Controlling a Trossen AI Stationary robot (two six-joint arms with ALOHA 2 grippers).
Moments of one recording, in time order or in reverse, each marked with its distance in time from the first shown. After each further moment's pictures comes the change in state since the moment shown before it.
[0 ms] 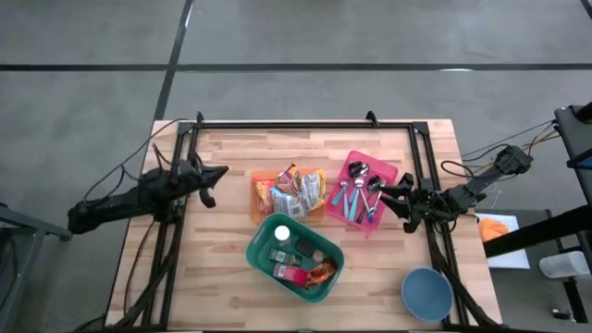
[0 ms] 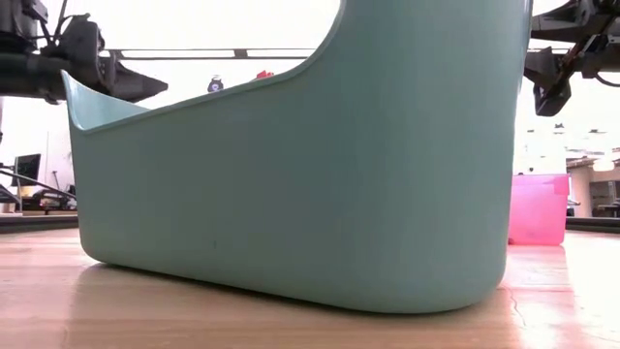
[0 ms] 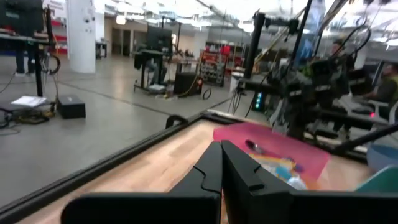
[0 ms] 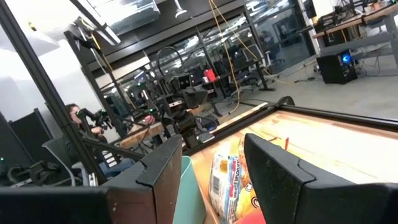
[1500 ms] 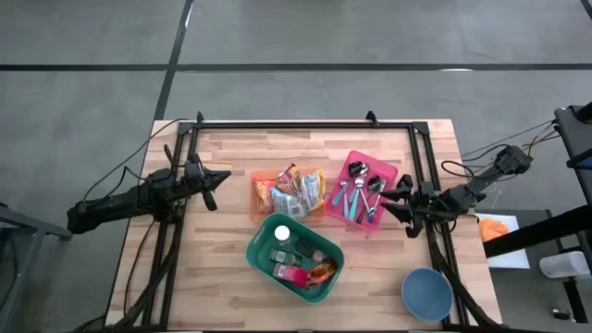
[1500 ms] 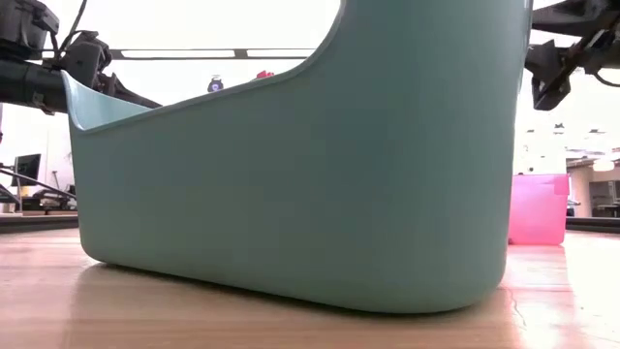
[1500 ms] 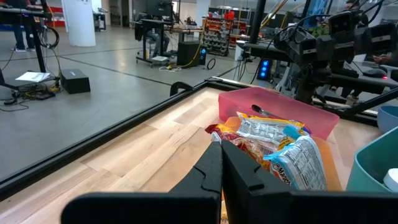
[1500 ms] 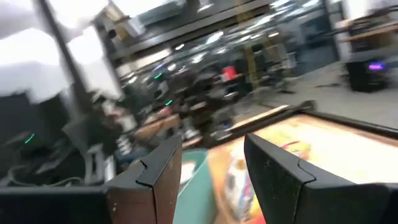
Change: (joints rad) left arm 0.000 0.009 0.003 -0.151 0.001 0.000; right arm 0.002 -0.007 0.000 -0.004 -0.080 -0.056
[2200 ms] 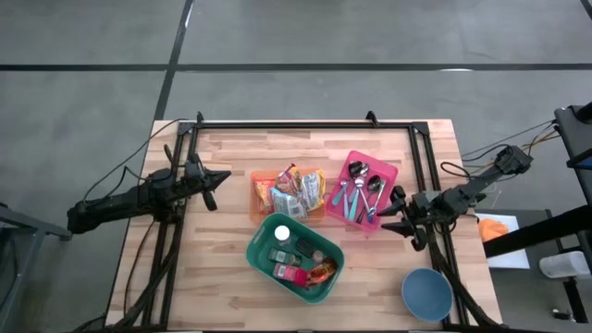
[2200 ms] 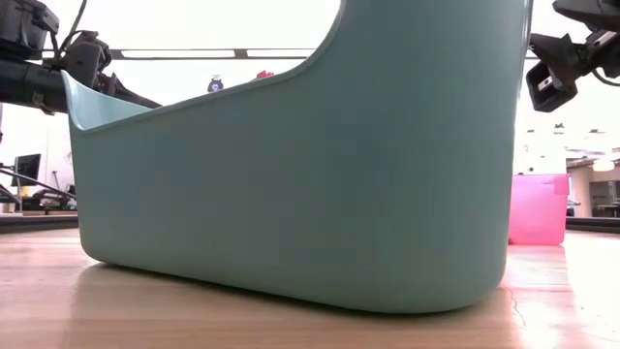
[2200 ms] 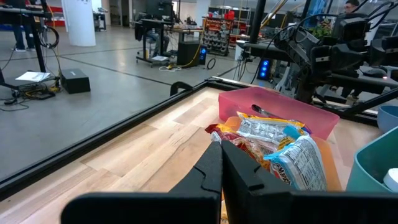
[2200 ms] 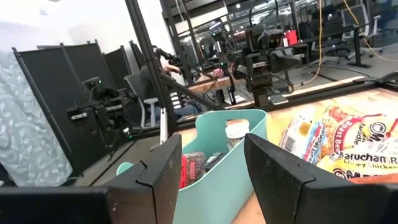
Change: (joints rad) left arm 0.000 0.001 0.000 -0.001 0.000 0.000; right arm 0.000 0.003 0.000 -0.126 -0.314 0.038
